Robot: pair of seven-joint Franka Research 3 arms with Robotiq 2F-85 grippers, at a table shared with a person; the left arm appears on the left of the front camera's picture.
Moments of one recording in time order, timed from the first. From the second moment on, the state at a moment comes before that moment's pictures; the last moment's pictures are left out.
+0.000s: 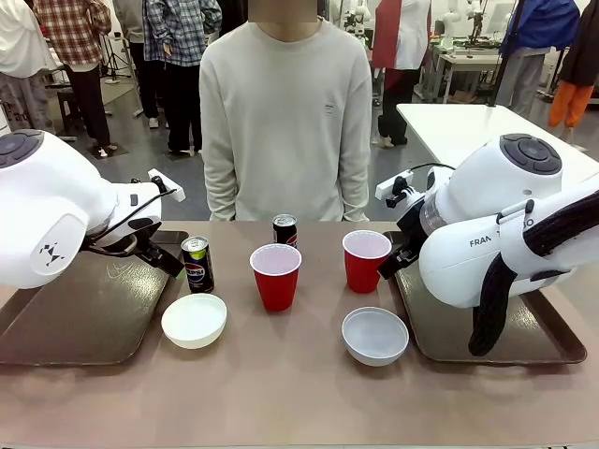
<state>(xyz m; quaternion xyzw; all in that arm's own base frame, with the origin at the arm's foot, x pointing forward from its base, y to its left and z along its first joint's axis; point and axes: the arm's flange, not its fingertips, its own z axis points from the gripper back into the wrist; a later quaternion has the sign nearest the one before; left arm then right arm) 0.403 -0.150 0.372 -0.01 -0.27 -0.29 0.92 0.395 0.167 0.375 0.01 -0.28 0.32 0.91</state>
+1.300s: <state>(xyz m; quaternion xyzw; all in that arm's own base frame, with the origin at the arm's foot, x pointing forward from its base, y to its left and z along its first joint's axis) 0.302 -0.104 0.509 -0.09 -0.17 -0.36 0.91 0.251 0.192 0.498 0.00 -0.16 0.32 0.94</state>
